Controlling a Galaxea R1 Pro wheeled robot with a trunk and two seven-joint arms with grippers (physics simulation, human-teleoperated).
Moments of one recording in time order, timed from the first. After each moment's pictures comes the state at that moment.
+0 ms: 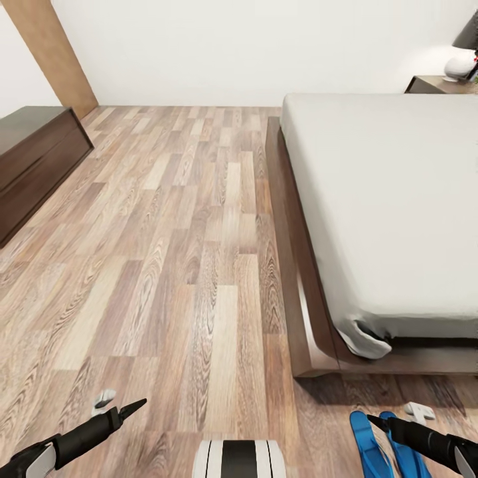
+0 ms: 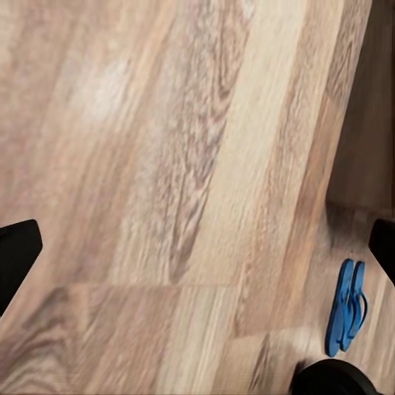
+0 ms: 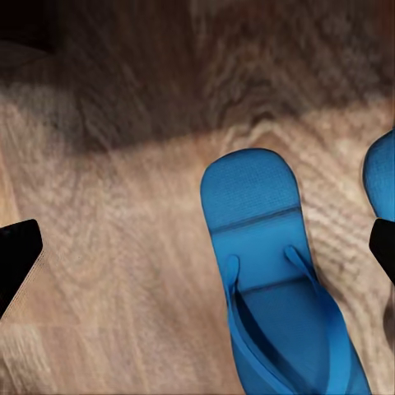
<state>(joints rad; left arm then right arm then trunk) -0.52 0.36 -0.09 -0.19 0.63 0.17 -1.02 -0.49 -0.37 -0.59 -0.34 0.25 0.19 0.79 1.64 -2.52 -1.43</state>
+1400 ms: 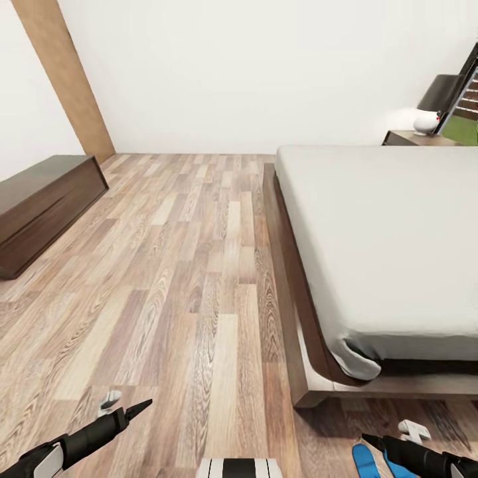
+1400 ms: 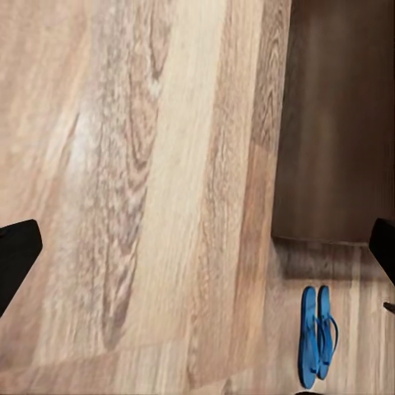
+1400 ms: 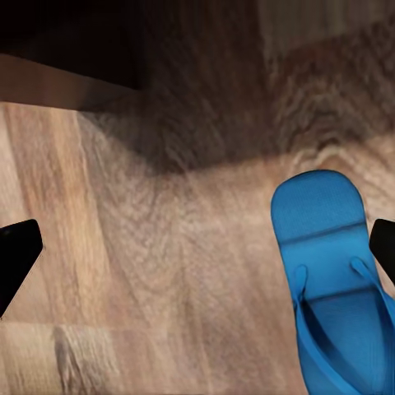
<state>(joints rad) -0.52 0.33 -0.09 -0.19 0.63 0.17 -1.02 -0.49 -0.37 -0.59 -0.21 0.25 0.19 0.79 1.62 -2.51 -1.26</state>
